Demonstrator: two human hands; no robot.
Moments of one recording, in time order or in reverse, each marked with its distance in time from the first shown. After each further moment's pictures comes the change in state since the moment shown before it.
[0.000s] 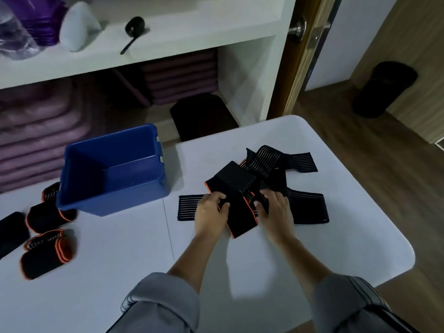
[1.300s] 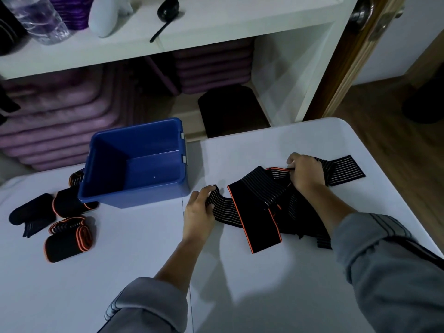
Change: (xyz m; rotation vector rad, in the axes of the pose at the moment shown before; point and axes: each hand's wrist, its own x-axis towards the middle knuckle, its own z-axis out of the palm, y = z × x) left_hand 0.025 -0.045 -0.040 0.004 0.135 -0.070; right_hand 0.159 -0.014 -0.003 -0.292 -0.191 -0.111
